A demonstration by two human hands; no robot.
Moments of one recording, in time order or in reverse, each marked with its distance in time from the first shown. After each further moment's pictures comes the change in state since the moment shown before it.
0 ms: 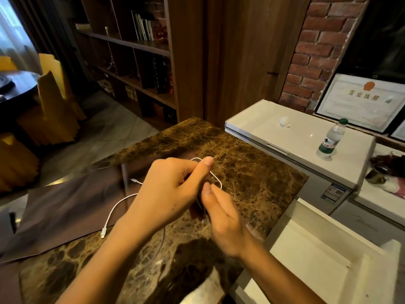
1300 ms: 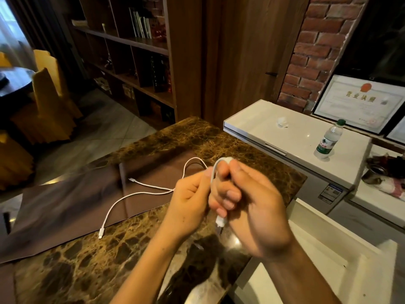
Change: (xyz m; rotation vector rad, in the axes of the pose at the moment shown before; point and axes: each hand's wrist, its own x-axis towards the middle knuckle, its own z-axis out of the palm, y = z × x) left_hand -0.012 -0.019 0.062 -0.806 0.082 -0.111; right_hand 0.001 -0.059 -0.019 0.733 -0.046 0.137
